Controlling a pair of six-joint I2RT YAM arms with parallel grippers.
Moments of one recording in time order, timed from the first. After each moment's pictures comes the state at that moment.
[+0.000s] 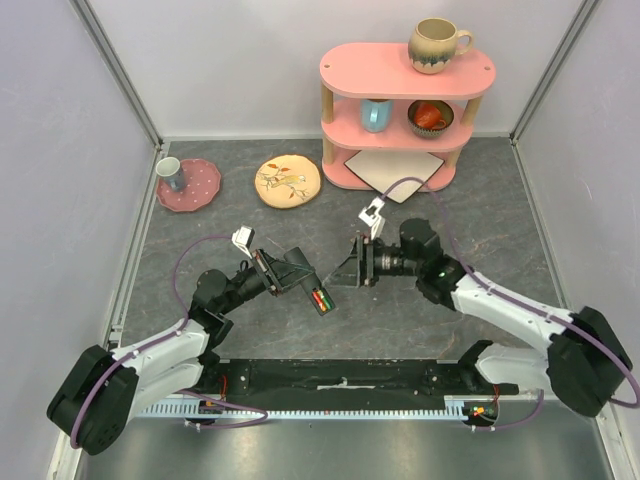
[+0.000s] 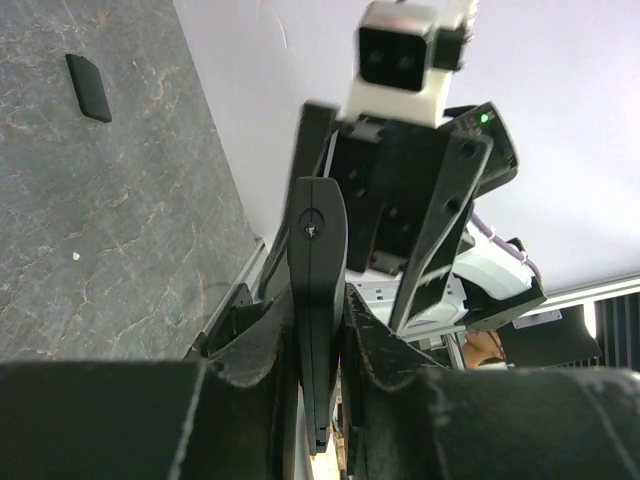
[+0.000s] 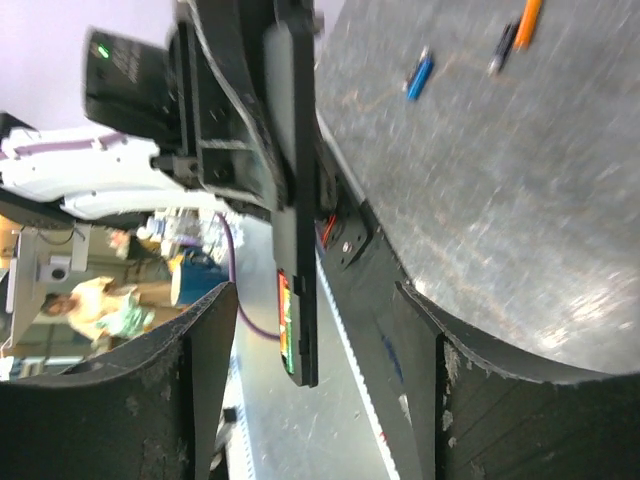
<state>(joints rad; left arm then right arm) -0.55 0.95 0.13 0.96 0.47 -1.36 0.73 1.21 0.62 0.30 -0.69 0.90</state>
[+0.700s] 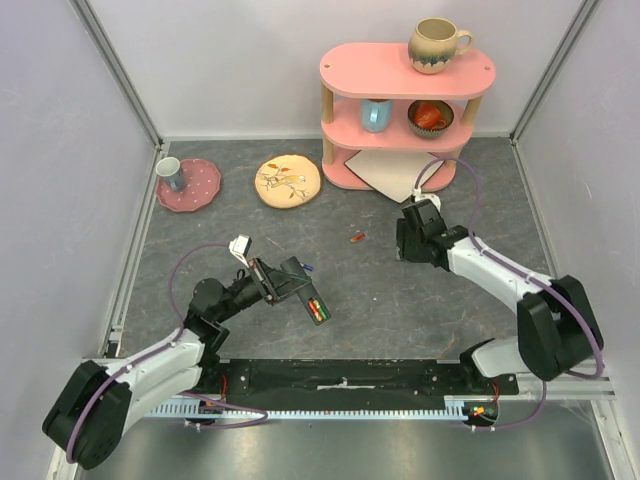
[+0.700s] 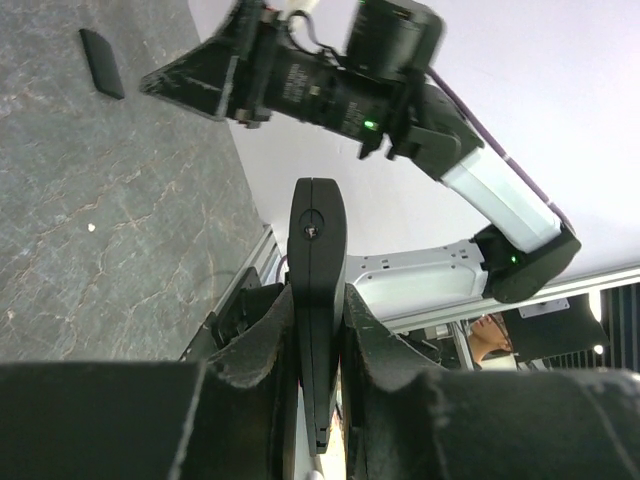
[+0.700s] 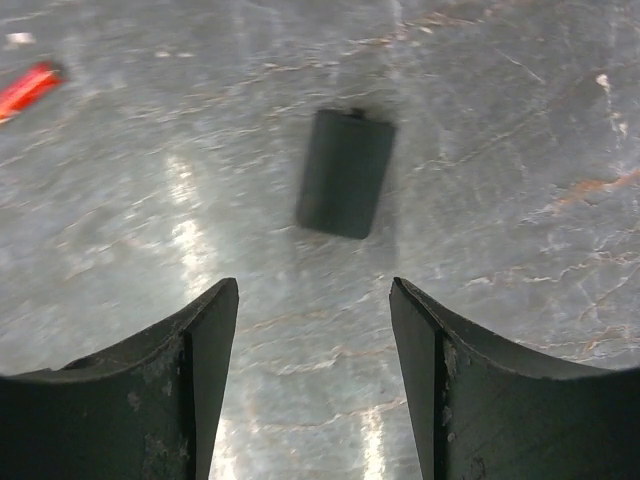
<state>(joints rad) -0.55 0.86 0.06 0.92 0.48 -1.36 0.46 1.38 0.84 -0.43 0.26 0.41</state>
